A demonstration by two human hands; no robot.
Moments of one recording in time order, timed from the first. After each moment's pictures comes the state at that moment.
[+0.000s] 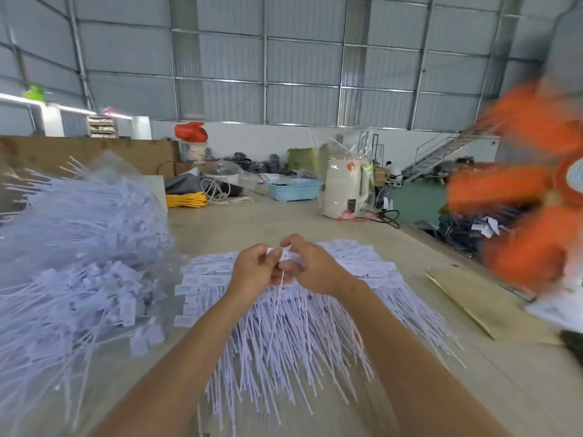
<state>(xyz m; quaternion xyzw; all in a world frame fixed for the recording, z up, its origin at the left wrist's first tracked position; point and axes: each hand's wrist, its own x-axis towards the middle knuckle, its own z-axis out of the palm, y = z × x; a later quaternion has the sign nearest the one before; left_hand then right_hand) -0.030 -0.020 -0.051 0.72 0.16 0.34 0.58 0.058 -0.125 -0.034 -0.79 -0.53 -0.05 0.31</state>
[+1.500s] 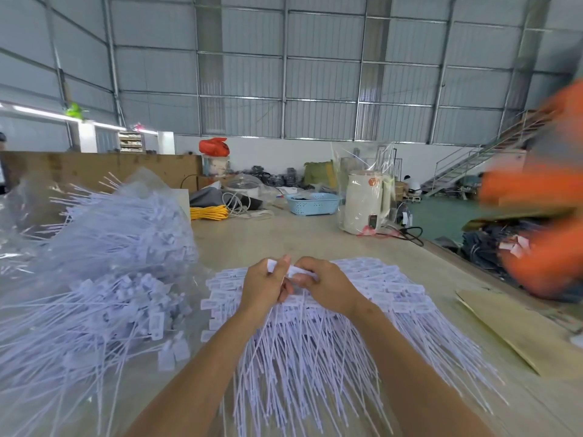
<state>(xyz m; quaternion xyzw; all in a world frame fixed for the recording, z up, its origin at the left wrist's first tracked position) -0.039 0.002 -0.052 0.70 0.15 0.39 0.58 0.055 -0.100 -0.039 -0.76 -0.54 -0.05 0.36</state>
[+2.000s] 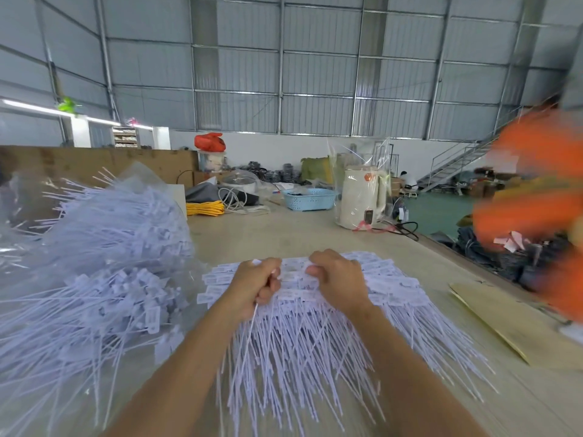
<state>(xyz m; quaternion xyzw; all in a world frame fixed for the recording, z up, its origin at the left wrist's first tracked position) -0.050 0.011 -0.042 0.65 0.20 0.25 0.69 0.067 -0.113 -0.055 -0.80 -0.48 -0.24 0.28</state>
